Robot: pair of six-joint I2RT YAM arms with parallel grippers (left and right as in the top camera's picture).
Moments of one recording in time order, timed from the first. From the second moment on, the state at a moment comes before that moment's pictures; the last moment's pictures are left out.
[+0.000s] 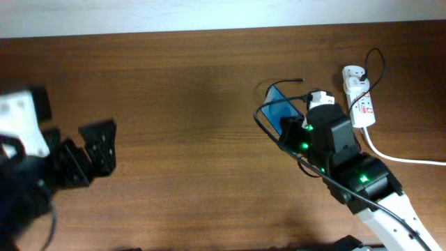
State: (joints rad) left arm 0.11 1.18 2.15 -1.59 0.25 -0.17; right arm 0.43 1.04 1.00 -0.63 0.05 0.61
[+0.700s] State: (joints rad) left arm 0.08 1.66 0.68 0.43 1.20 -1.30; right arm 0.43 0.86 0.86 -0.55 0.12 0.90
